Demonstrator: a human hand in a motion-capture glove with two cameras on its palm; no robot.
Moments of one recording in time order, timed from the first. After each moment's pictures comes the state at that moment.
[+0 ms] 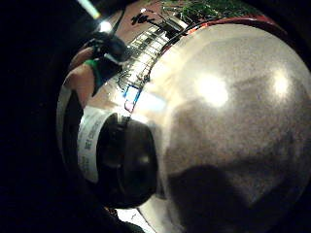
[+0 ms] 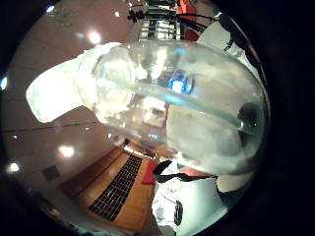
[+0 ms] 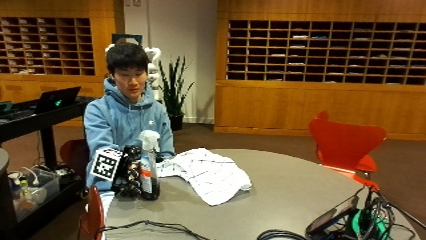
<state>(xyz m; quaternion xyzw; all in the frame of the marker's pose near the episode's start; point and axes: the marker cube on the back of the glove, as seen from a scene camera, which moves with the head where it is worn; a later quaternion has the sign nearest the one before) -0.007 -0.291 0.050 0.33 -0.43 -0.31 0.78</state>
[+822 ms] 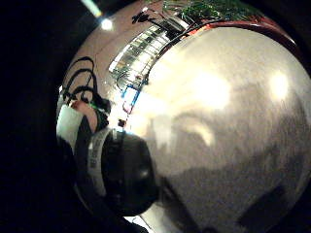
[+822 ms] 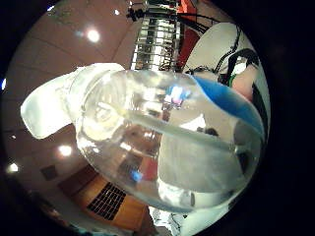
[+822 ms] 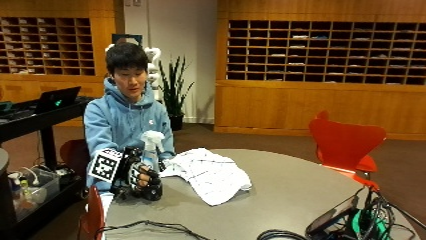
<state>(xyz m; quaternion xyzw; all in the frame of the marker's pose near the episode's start) 0.006 -0.299 0.050 0.27 -0.34 -0.43 0.79</state>
